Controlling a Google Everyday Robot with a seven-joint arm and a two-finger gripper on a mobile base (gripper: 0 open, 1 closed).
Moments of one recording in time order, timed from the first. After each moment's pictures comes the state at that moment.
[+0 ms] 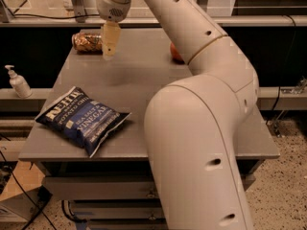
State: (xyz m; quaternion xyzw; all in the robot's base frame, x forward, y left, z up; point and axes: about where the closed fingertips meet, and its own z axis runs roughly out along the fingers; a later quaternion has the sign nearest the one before) arm 0.739 0.142 0.920 -0.78 0.57 0.04 0.26
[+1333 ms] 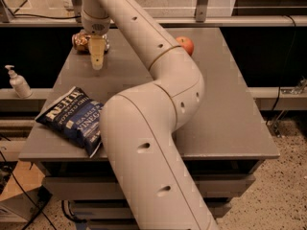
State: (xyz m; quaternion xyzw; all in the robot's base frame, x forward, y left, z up) arm 0.776 0.192 0.857 -0.79 0.58 0.02 0.20
